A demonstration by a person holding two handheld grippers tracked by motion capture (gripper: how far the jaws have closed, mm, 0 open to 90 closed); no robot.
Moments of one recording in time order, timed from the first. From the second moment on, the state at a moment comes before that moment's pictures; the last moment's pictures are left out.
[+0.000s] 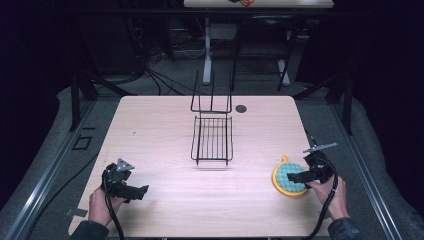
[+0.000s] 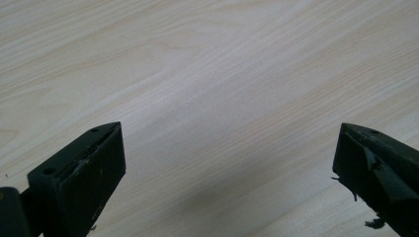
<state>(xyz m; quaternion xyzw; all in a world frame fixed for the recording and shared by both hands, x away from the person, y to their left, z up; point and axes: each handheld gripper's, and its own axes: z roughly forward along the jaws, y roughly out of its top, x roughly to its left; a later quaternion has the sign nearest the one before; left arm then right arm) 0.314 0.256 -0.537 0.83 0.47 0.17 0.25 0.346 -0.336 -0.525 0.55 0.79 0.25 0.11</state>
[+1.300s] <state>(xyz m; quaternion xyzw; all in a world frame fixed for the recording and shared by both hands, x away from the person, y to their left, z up) 0.314 0.249 -0.539 0.84 0.46 0.17 0.24 0.350 -0.343 -0.542 0.58 0.76 0.27 0.12</state>
